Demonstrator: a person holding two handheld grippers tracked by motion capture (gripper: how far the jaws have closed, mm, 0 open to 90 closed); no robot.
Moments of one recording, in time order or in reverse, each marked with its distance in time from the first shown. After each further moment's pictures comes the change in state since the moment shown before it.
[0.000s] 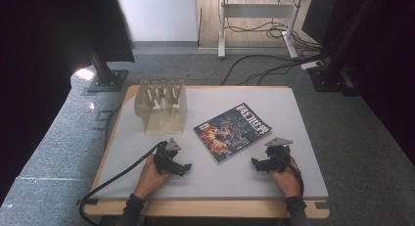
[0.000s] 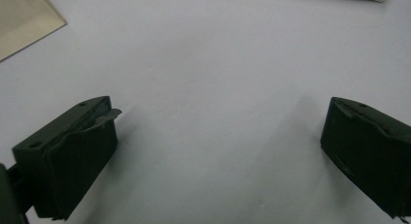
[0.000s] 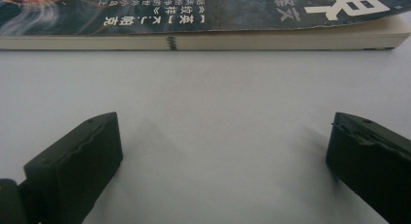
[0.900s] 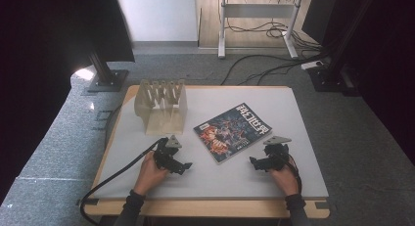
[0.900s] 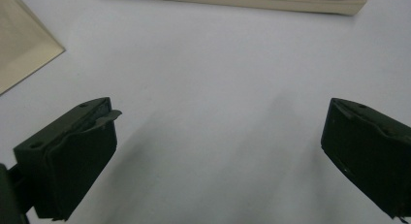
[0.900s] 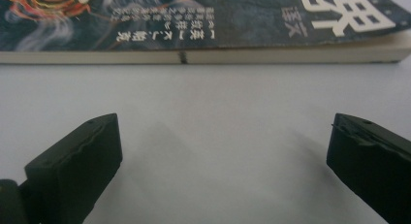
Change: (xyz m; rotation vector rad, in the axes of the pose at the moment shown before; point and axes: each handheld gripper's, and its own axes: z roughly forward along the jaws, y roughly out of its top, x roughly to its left) left arm 0.003 0.018 -0.010 0.033 -0.057 0.037; right arm 0.005 0.009 -0.001 0.005 0.008 0.006
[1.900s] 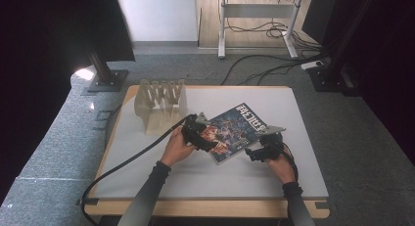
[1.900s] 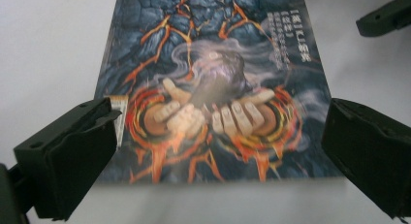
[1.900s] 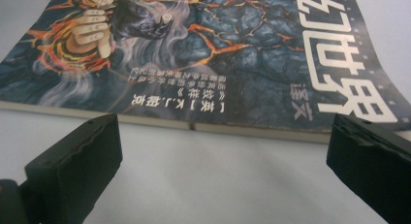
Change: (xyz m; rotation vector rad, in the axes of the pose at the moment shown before) left arm -0.004 0.108 0.036 -0.047 -0.029 0.111; right arm -0.003 0.036 0.008 -0.044 0.051 -0.099
